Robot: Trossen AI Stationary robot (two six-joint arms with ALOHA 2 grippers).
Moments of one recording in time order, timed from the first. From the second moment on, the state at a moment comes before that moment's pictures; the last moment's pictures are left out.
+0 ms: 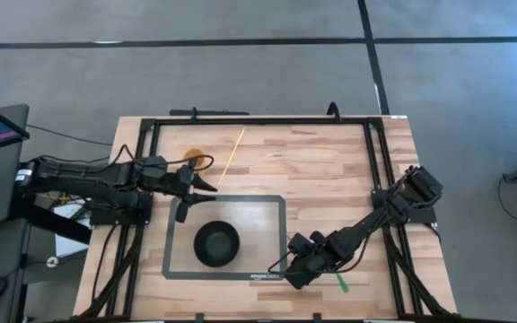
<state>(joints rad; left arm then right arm) -0.03 0.78 0.52 -0.04 0.09 -0.01 0.61 1.83 1.10 -0.42 0.23 1.25</state>
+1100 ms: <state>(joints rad) -0.03 0.78 0.52 -0.05 0.07 -0.02 0.62 1.84 1.11 -0.49 0.37 1.47</state>
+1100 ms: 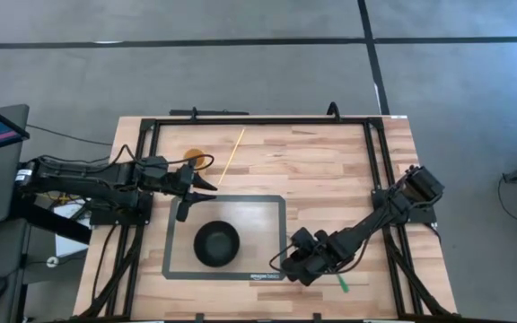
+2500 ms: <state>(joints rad) -0.03 0.78 0.52 0.04 0.07 0.00 0.53 1.68 1.12 -0.31 0.25 1.30</state>
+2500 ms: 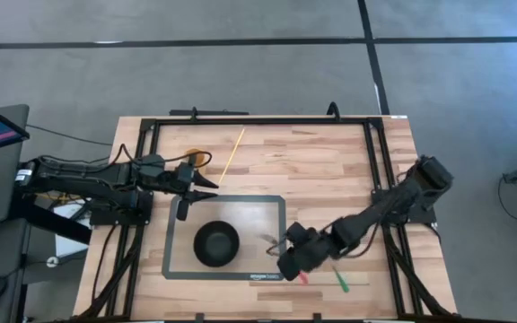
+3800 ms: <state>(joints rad) -0.31 0.89 0.28 -0.10 0.10 -0.11 0.06 2.17 1.37 0.35 -0.86 1.66</state>
